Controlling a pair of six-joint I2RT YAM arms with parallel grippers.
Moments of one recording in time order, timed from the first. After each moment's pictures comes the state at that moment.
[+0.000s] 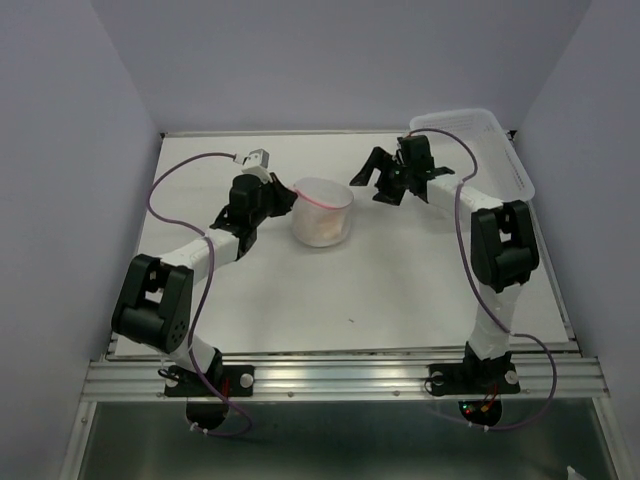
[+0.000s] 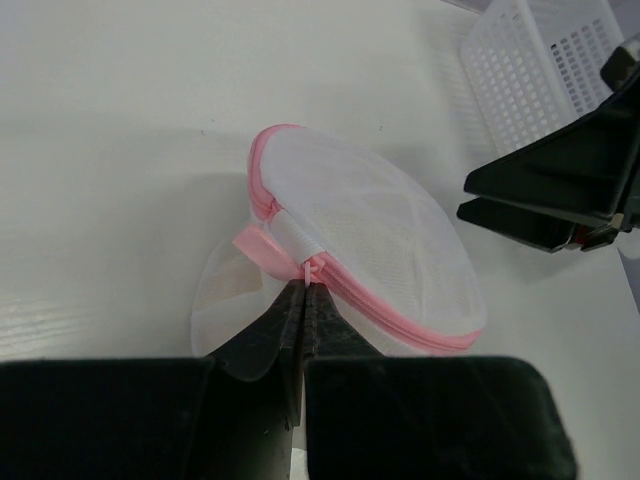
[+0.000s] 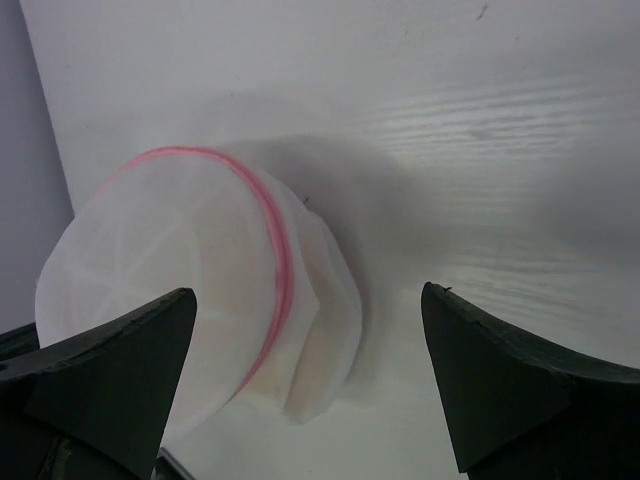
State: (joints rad) left arm -0.35 1.54 0.84 0.38 0.11 -0.56; right arm 0.27 1.95 1.47 -0.18 -0.34 0.71
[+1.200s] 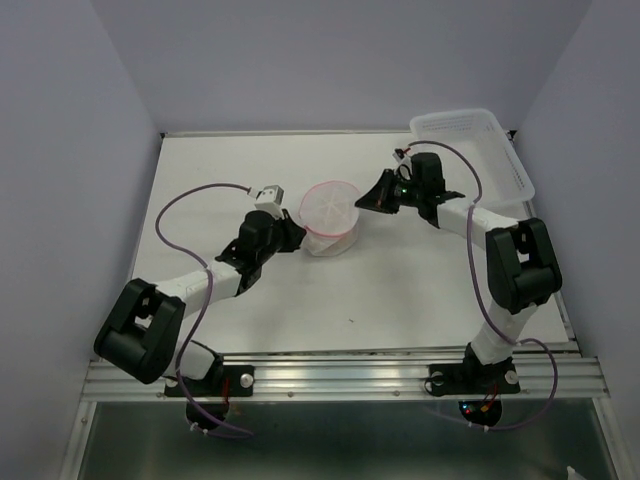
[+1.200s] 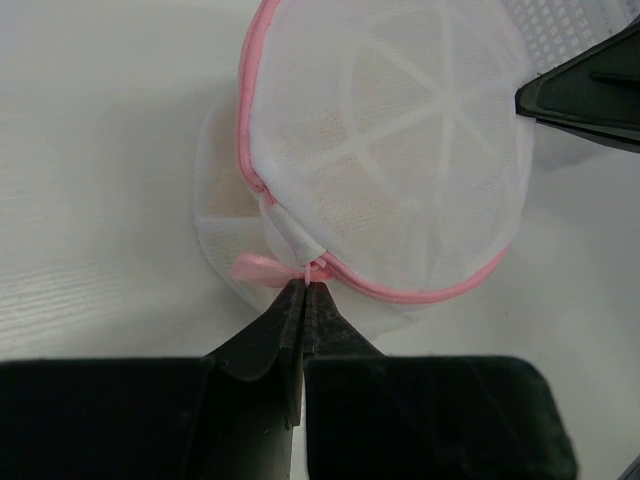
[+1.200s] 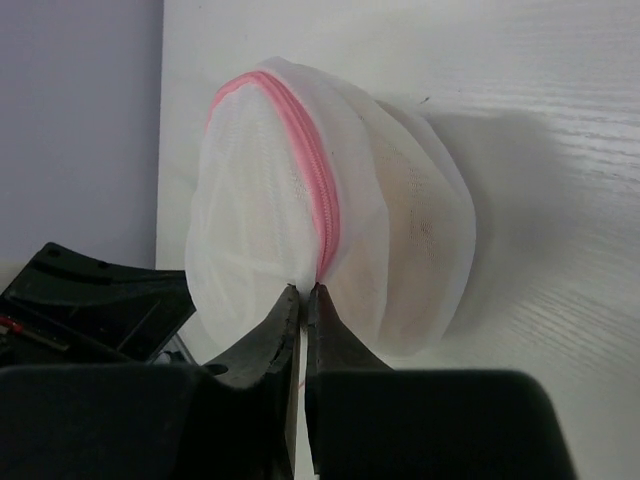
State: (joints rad) left arm -0.51 1.37 0.59 0.40 0.03 -0.53; right arm 0.30 1.82 1.19 0.08 -0.63 0.72
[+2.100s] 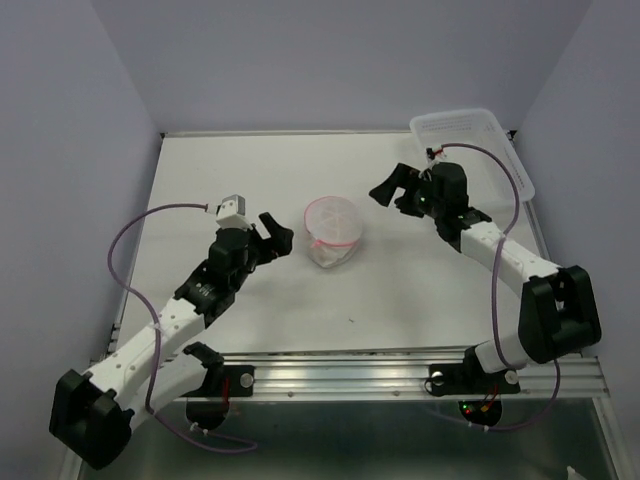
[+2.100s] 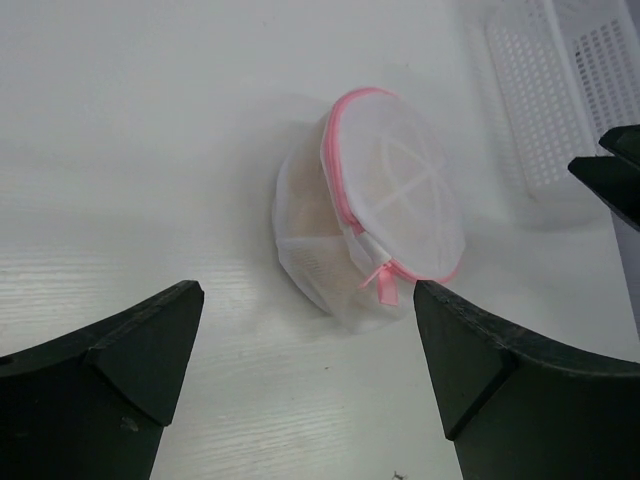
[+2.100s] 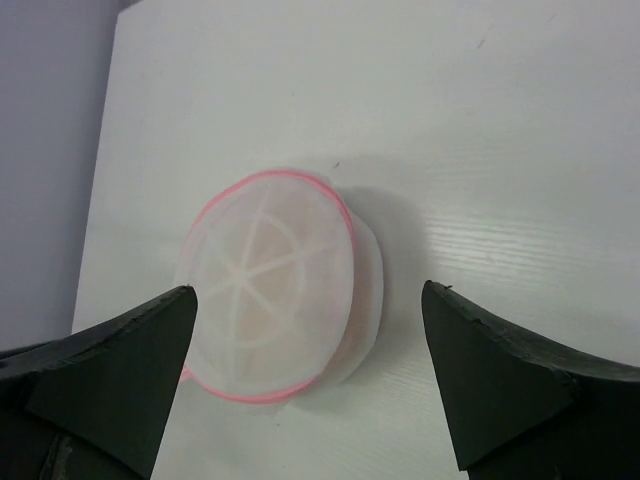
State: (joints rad) left arm -0.56 0.92 0.54 -0.01 -0.22 -0.68; right arm 0.30 1.49 0.95 0.12 -0.30 0.63
